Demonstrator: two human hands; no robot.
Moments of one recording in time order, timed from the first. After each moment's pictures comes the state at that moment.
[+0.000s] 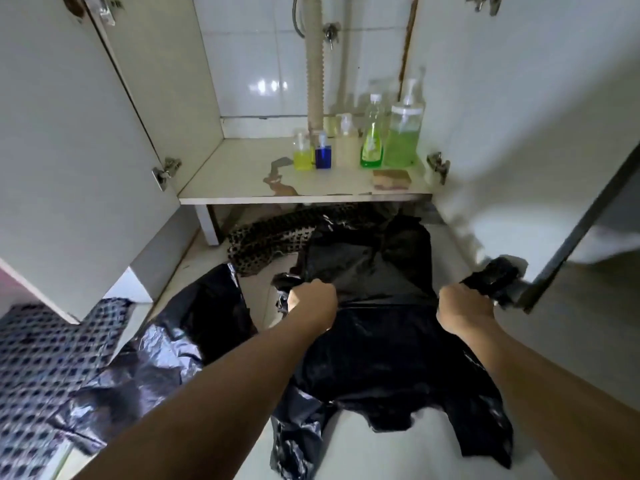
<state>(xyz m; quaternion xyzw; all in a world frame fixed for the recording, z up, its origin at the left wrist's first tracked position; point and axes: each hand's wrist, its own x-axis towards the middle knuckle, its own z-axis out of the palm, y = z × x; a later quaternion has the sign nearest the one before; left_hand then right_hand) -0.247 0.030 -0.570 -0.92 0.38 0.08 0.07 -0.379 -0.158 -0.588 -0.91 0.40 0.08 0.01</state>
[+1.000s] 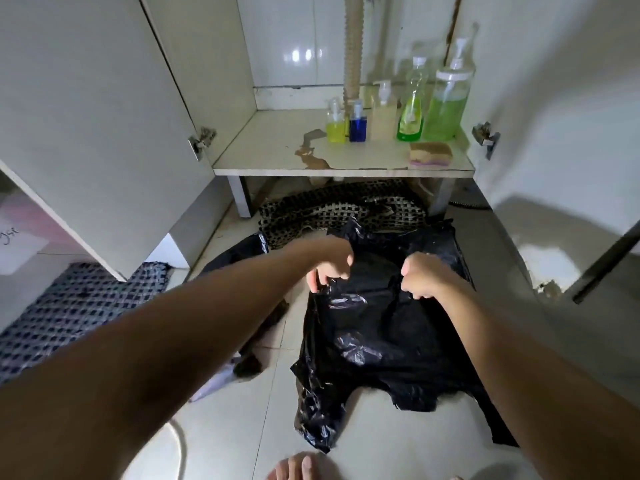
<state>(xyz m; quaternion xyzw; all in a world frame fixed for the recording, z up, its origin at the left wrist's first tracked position) -0.205 0.042 -0.542 -0.88 0.32 0.35 -0.07 -0.310 -0.108 -0.589 -0.91 0.32 0.13 0.22</state>
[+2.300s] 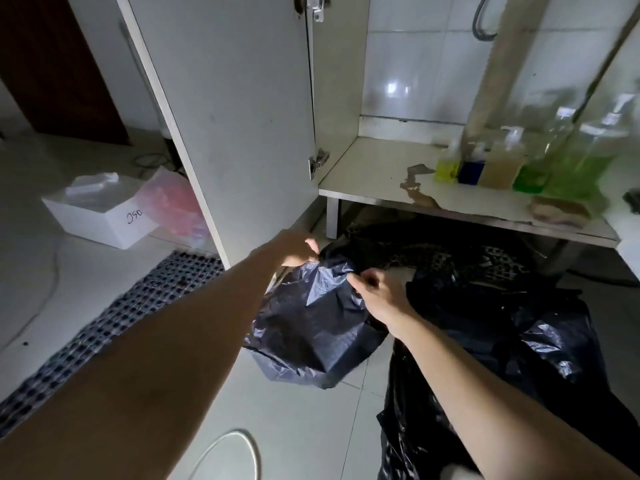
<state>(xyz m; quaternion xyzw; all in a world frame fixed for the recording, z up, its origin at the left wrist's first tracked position) -0.049 0.255 -0.533 -0.95 0.21 0.15 -0.15 -0.169 0.102 -0.587 -0.86 0.17 -0.08 0.48</state>
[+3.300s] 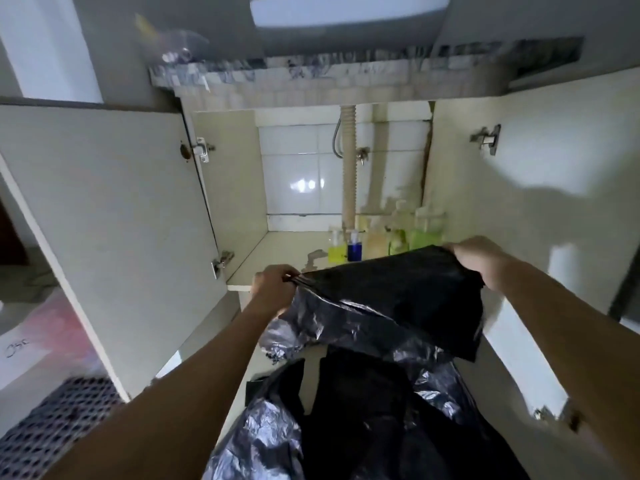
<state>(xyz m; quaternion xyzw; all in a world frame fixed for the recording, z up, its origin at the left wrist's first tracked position) -0.145 0.104 -0.433 -0.89 0.23 -0.08 -0.39 -0.303 -0.174 -0.380 -0.78 0.37 -0.20 0.45</state>
